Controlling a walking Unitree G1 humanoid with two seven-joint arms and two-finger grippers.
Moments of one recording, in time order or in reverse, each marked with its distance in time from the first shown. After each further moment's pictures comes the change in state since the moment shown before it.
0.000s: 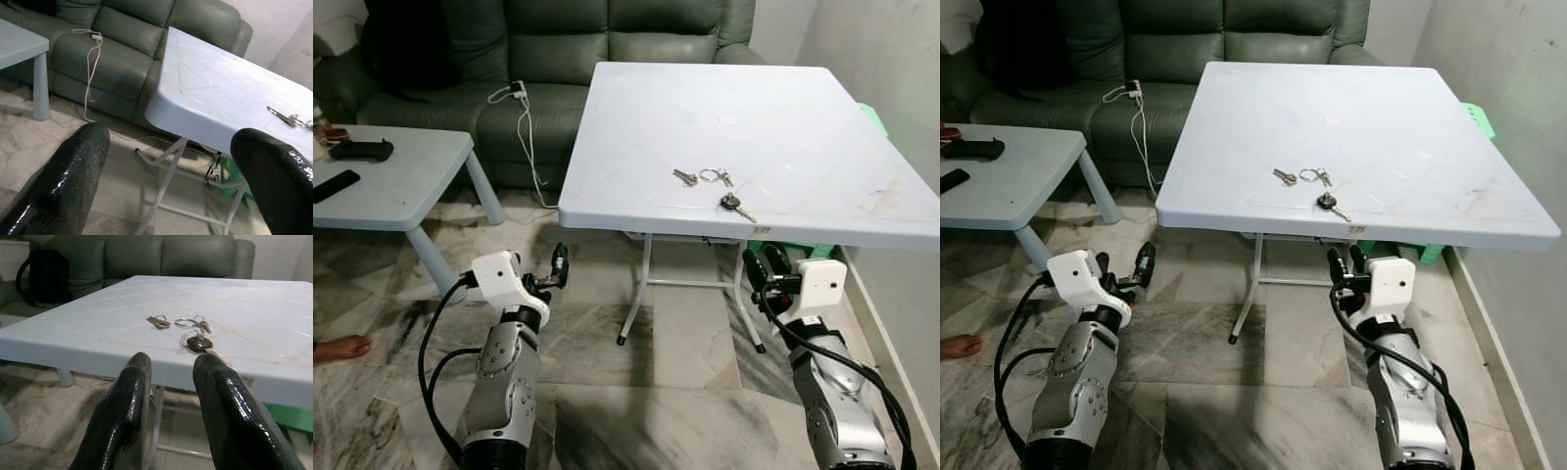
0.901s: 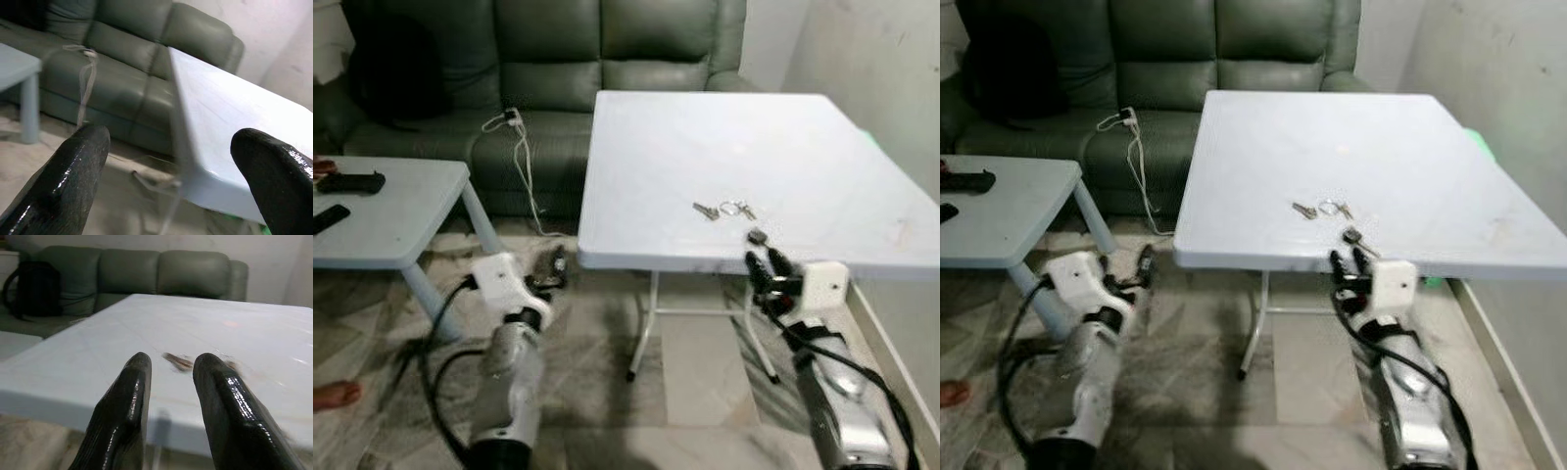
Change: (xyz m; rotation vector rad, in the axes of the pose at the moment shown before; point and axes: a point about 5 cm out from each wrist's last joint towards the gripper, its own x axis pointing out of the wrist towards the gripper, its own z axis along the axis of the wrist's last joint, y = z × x) left arm 0.001 -0.003 -0.004 -0.001 0.015 0.003; right arm -0.003 -0.007 -0.001 -0.009 0.009 -0.015
